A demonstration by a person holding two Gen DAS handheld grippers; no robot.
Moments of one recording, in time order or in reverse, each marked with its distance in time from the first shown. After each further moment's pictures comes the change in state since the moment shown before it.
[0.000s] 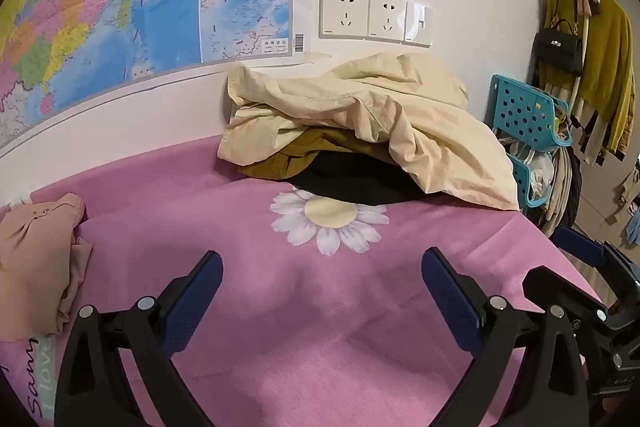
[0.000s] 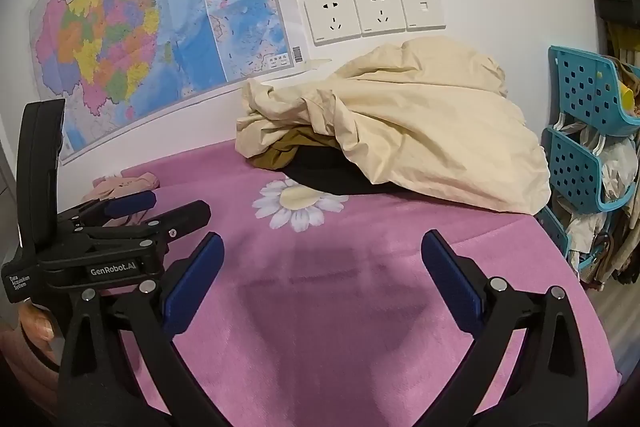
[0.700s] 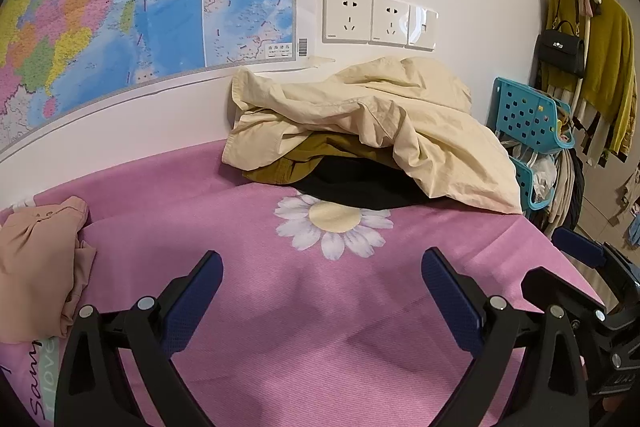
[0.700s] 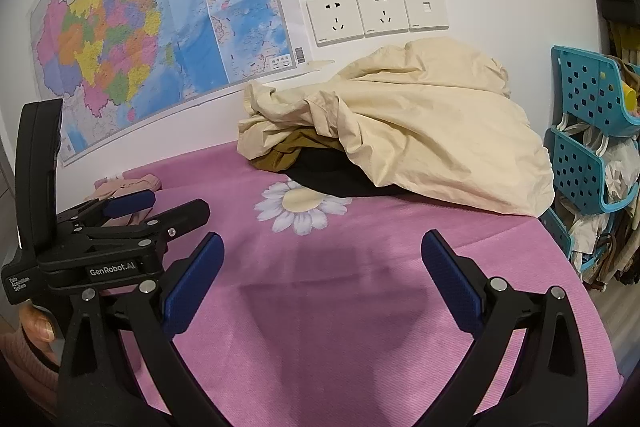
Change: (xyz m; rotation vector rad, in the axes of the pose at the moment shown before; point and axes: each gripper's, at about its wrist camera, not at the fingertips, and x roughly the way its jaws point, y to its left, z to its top) left arm 0.000 0.001 0.008 0.007 -0.006 0.016; right arm 0.003 0.000 0.001 -0.002 -0.014 0.010
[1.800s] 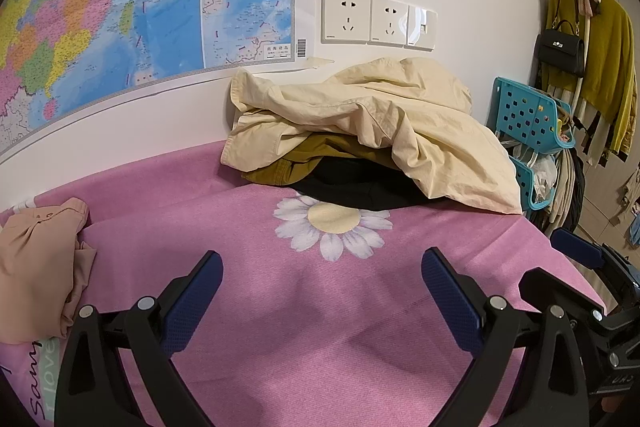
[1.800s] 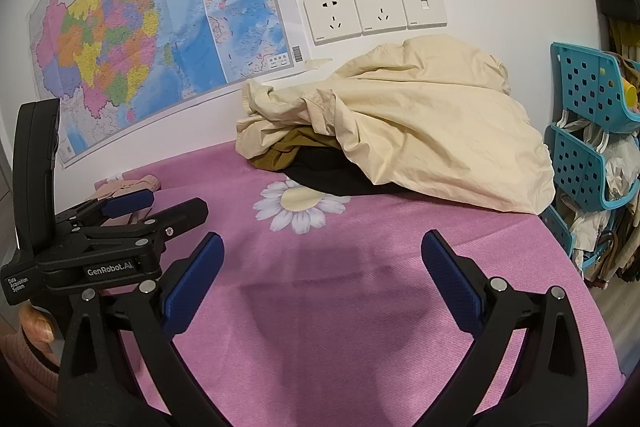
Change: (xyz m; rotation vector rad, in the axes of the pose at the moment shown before) left arm -0.002 0.000 -0.003 -0.002 -0.009 0.000; right arm 0.000 0.001 -0.002 0.004 -0.002 0.000
